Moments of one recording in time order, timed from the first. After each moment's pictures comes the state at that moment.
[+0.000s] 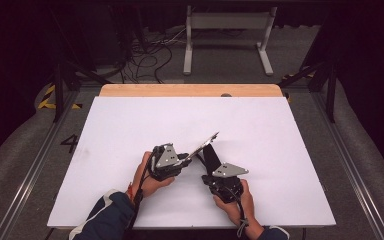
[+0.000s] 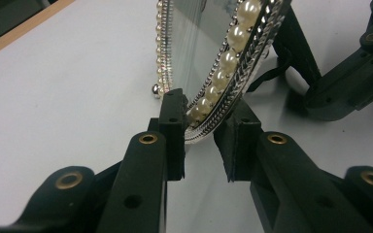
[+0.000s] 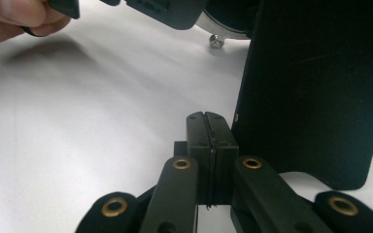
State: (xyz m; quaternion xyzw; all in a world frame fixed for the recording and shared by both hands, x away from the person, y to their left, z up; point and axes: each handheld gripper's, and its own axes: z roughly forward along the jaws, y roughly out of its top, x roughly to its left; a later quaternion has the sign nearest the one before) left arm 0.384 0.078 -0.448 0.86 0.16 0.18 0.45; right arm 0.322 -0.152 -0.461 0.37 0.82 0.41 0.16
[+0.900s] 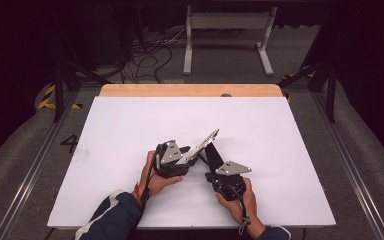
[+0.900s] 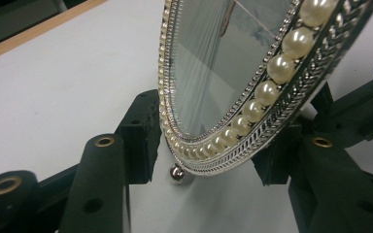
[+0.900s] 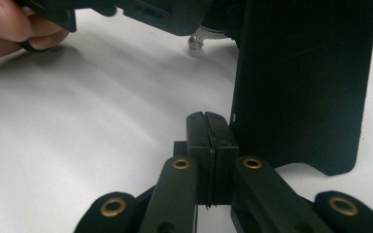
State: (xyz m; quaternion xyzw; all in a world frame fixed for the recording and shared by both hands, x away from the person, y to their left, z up) left arm 0.392 0.062 -0.454 0.83 0.20 0.18 0.48; right arm 0.325 -0.159 -0.460 0.39 0.81 0.41 0.17
